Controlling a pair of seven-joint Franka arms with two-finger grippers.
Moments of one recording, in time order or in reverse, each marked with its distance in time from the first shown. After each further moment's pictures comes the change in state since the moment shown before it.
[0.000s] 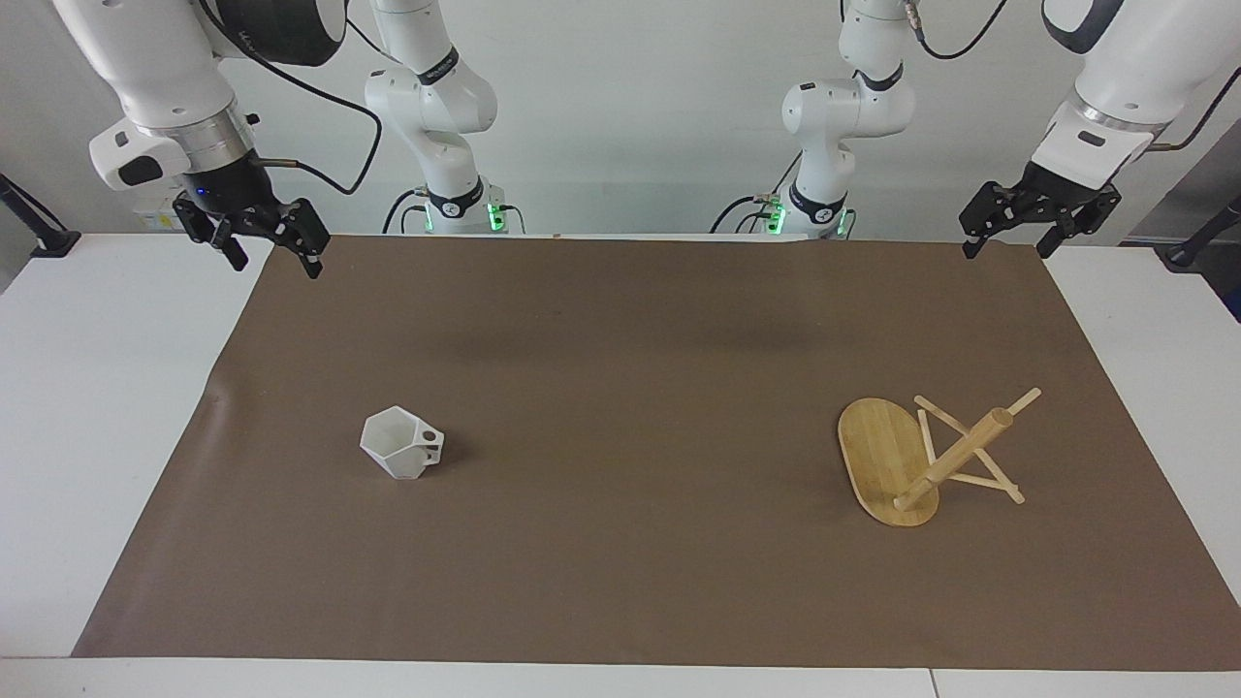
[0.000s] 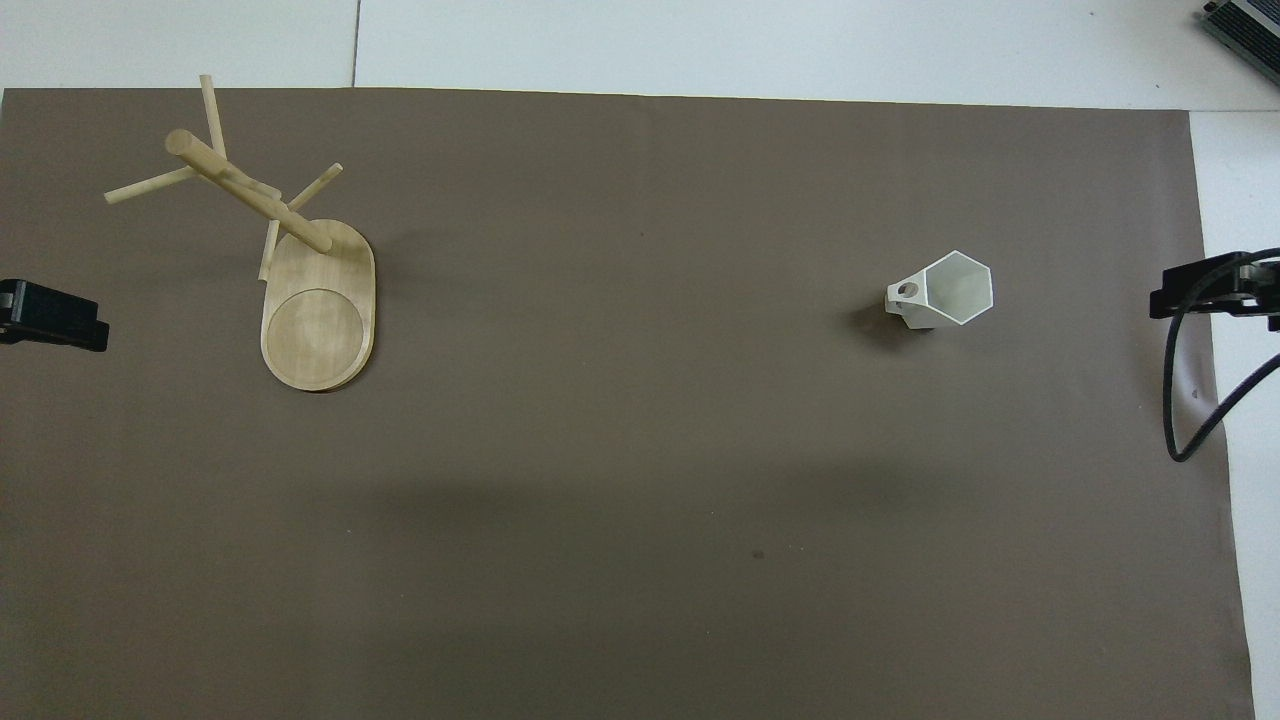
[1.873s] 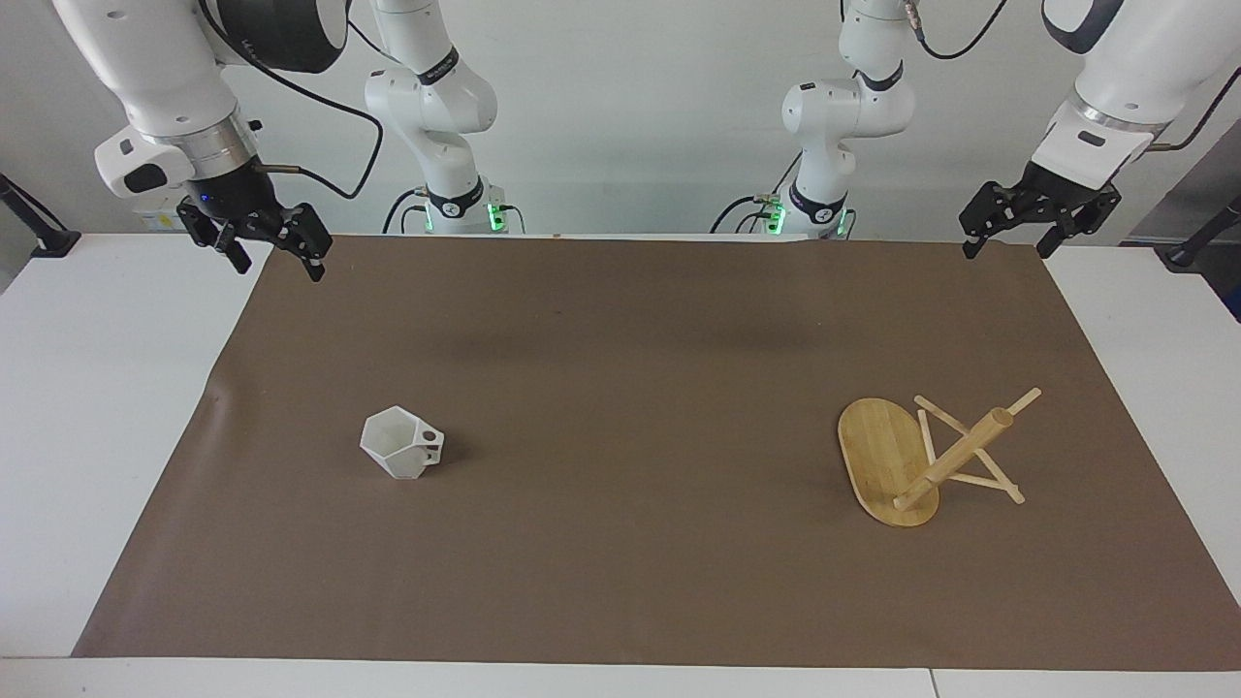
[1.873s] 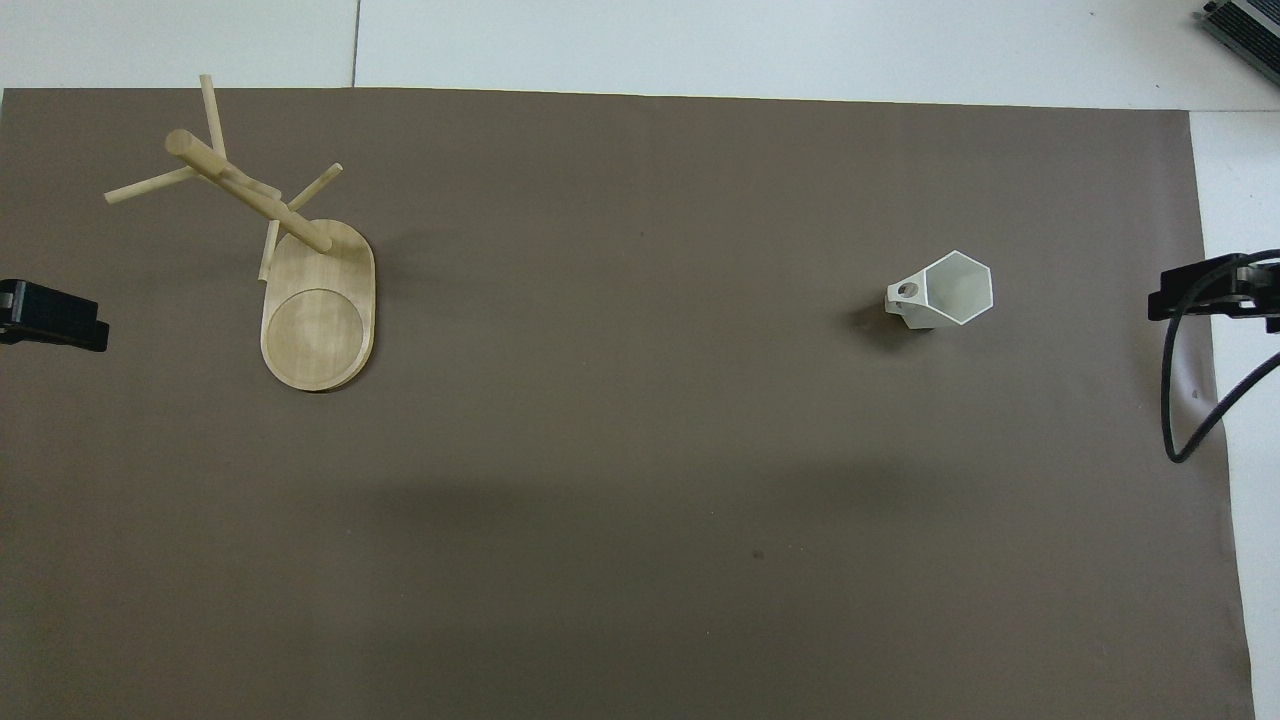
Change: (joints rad) left arm 0.000 0.000 0.000 0.000 0.000 0.000 0.000; right arm 0.000 -0.001 0.000 -0.025 0.000 0.022 0.000
